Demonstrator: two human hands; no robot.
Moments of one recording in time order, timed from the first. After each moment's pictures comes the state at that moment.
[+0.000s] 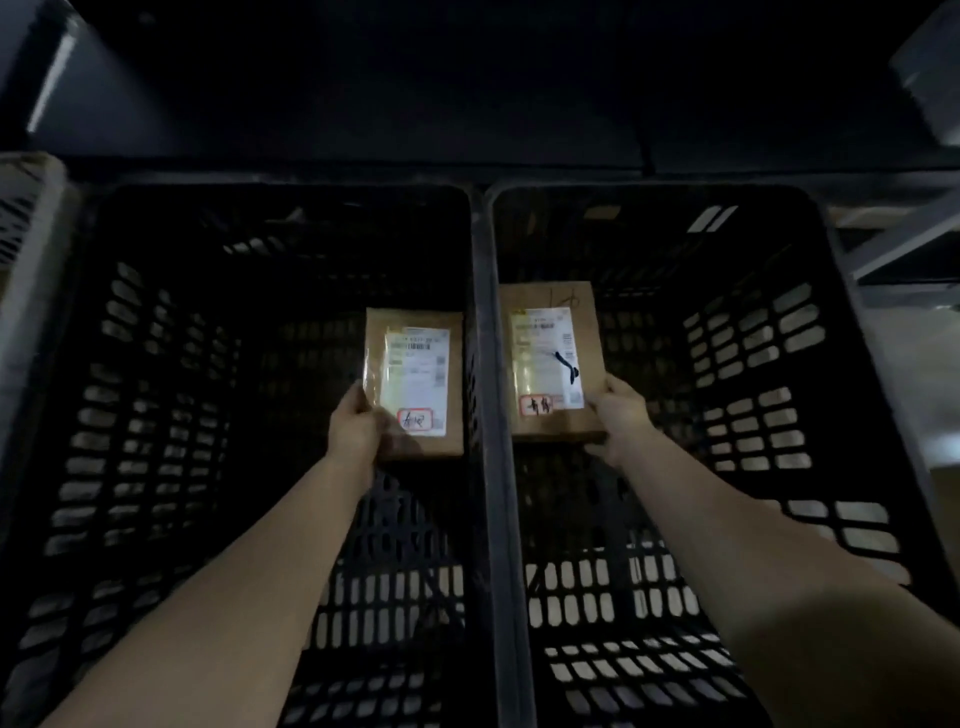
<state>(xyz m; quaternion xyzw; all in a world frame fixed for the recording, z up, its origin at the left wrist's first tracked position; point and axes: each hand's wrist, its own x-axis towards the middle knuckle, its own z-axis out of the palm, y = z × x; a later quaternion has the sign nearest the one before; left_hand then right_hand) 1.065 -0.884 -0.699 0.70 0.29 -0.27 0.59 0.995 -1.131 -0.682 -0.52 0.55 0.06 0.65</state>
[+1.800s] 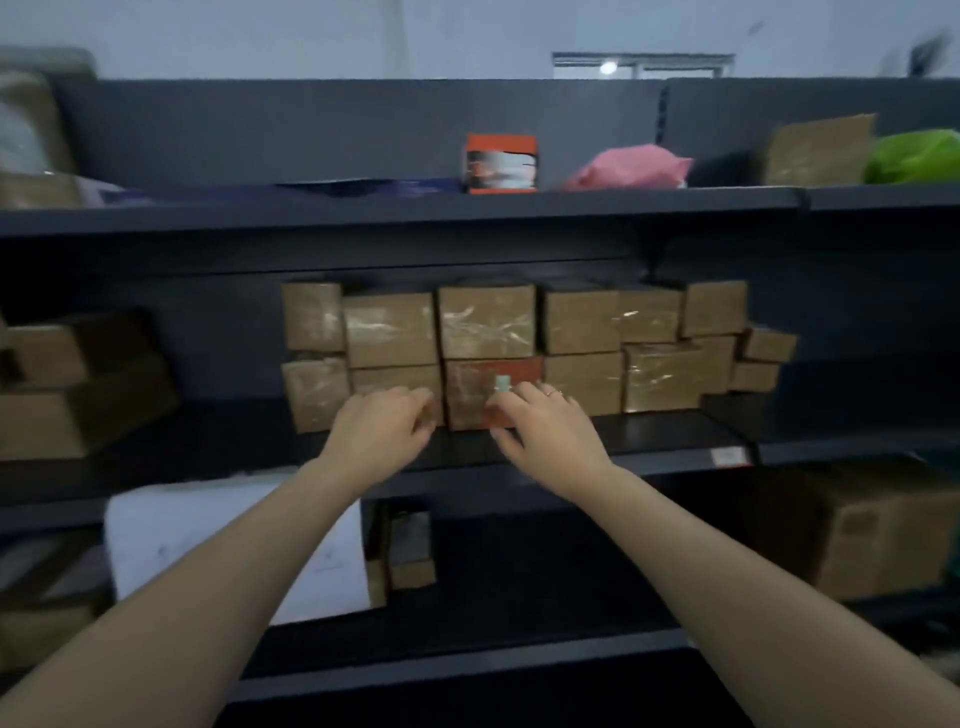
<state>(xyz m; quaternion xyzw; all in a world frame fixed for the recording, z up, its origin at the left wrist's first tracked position) 0.372 -0.244 -0.044 0.88 0.40 0.23 -0.12 0.553 -0.325 -0.062 -0.65 -0.70 -0.19 0.23</state>
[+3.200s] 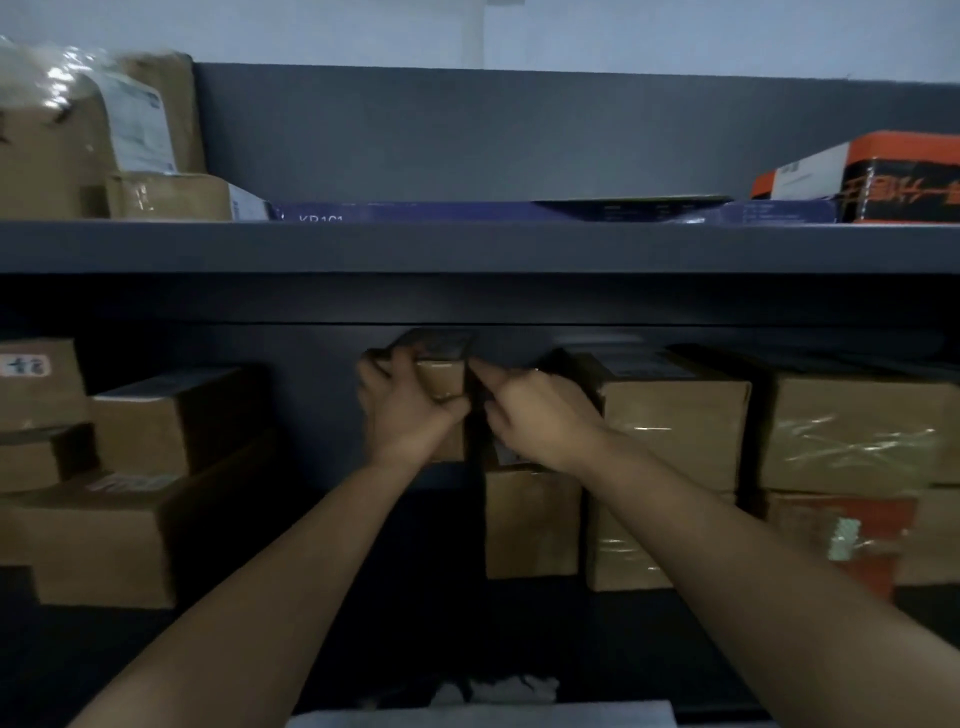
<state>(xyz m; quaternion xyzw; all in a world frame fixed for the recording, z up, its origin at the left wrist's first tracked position) 0.221 0.072 -0.003 0.69 0.50 0.51 0.14 0.352 0.000 0.022 -0.60 -0.75 -0.20 0.19</state>
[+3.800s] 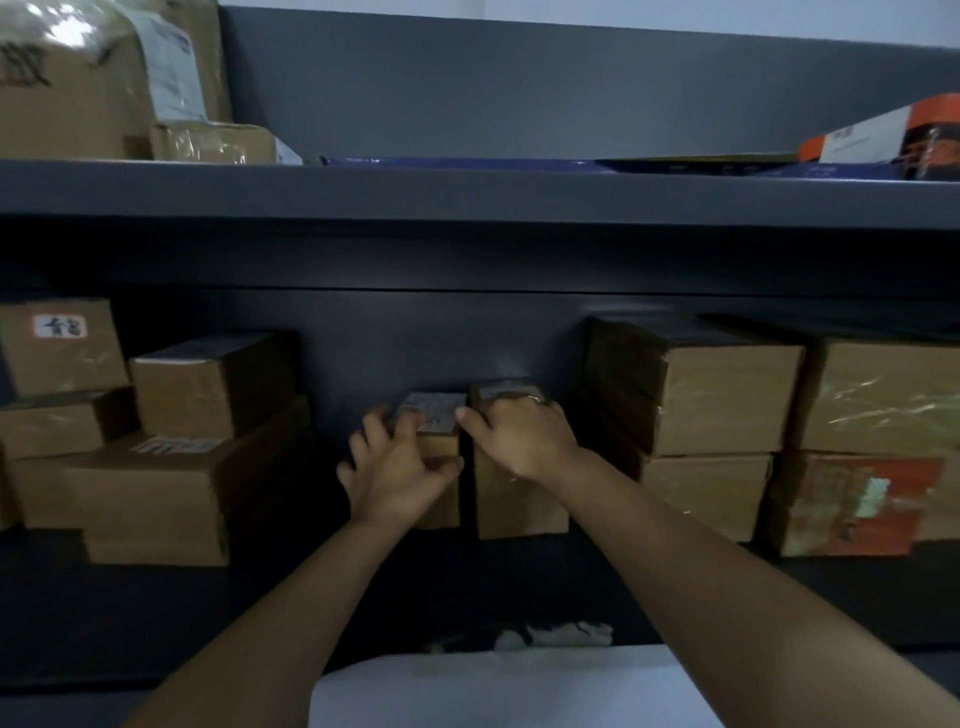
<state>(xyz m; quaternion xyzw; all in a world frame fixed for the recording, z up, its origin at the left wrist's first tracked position) 0.159 0.070 -0.079 0.73 0.59 0.34 0.09 0.294 0.033 -0.033 -0.71 -0.67 -0.08 0.17</state>
